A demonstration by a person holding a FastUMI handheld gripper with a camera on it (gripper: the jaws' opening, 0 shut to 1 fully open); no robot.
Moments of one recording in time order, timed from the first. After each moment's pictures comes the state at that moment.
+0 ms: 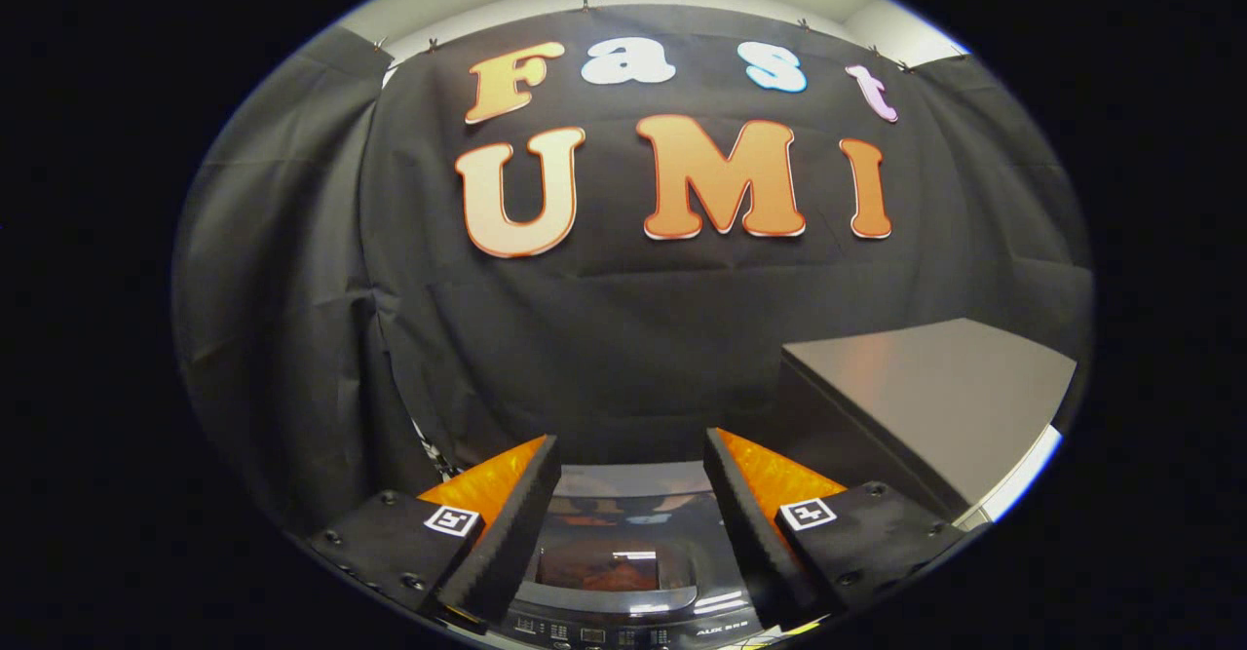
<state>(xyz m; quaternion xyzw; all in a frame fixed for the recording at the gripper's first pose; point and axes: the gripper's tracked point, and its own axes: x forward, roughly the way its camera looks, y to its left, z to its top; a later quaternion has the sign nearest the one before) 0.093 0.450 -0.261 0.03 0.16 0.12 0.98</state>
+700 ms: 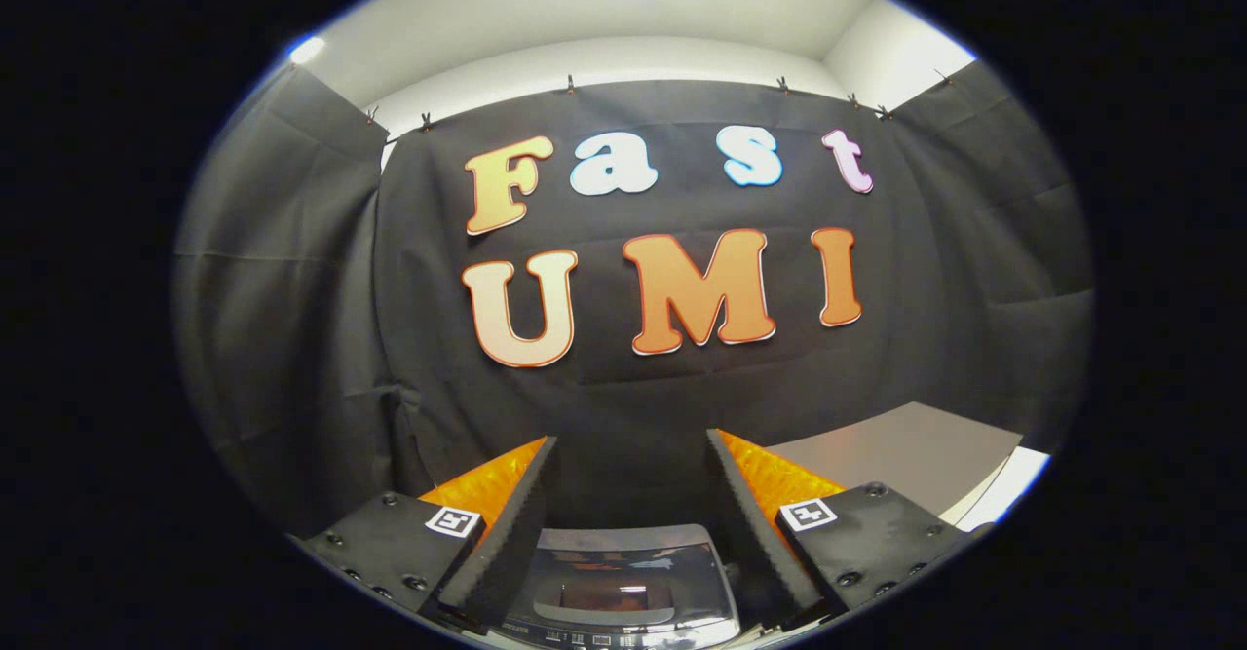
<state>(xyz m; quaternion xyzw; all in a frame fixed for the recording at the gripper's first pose) 0.036 0.392 -0.084 0.05 0.06 0.10 0.99</state>
